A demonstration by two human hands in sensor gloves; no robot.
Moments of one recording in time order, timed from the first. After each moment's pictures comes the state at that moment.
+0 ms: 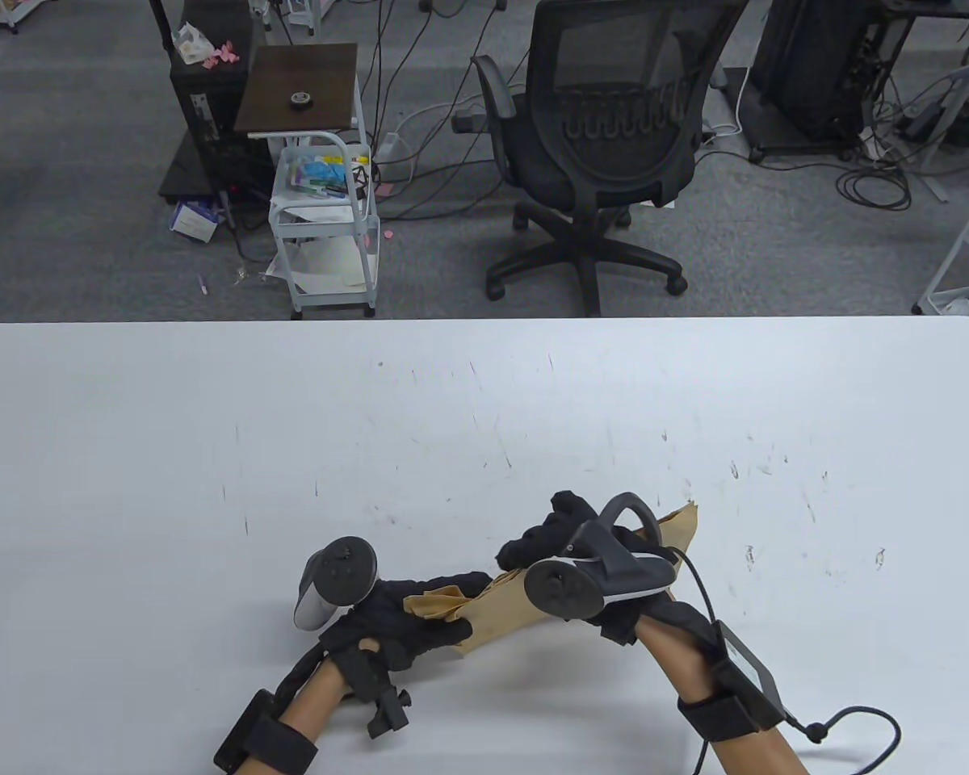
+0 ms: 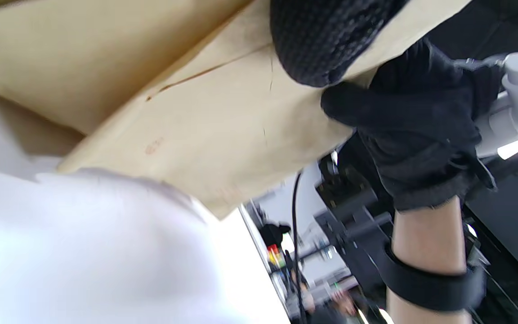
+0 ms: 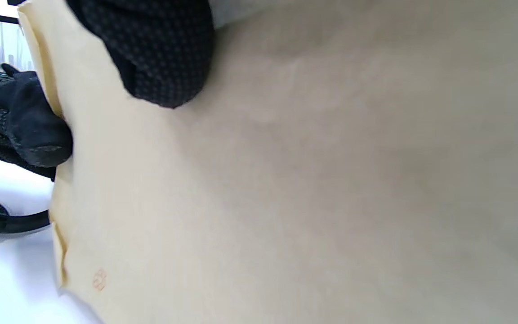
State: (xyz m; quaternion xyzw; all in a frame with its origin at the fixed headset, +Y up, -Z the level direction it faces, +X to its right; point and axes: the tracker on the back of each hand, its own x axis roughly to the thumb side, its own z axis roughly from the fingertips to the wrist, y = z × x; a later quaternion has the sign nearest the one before) left_hand -0.158 -0.767 -0.330 -0.14 -0.35 0.52 0.77; right_hand 0.066 -0.642 -0.319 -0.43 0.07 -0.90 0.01
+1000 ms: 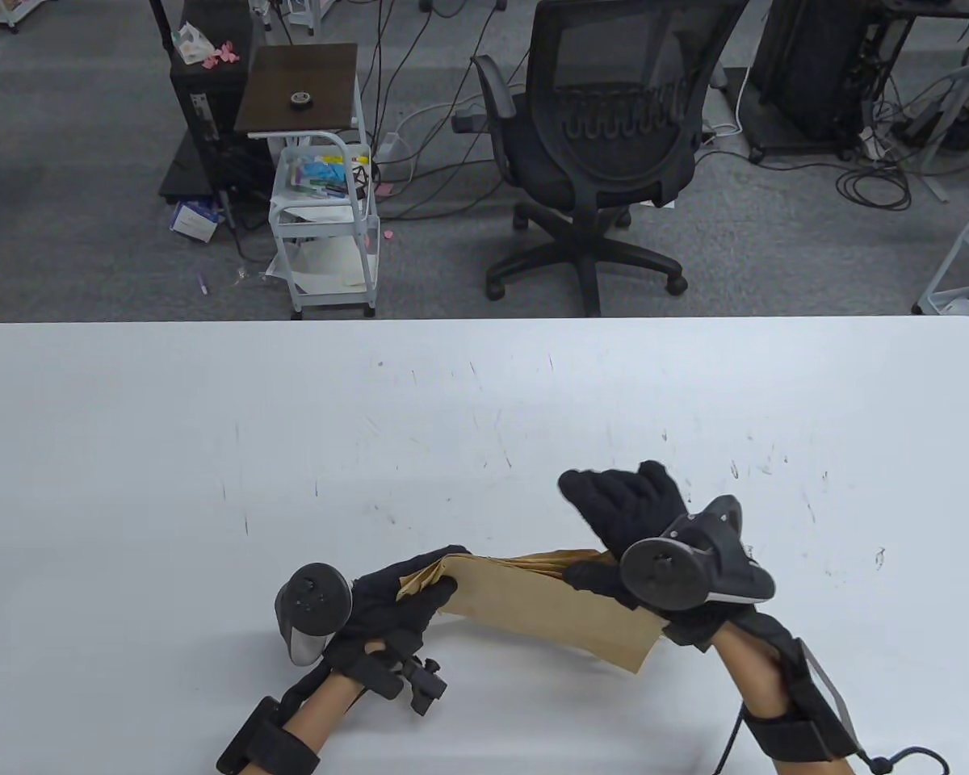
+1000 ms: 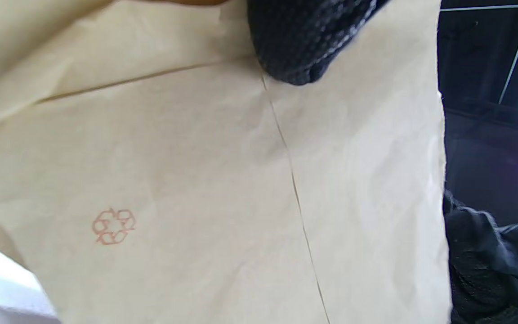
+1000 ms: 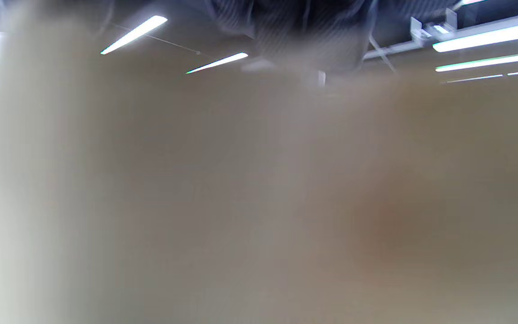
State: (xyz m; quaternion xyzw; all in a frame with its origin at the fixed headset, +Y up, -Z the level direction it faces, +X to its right) left_hand -0.171 -0.753 -0.316 0.07 -0.23 0.56 0.80; right_hand 0.157 -0.605 -0.312 -0.31 0.09 -0.94 -0.11
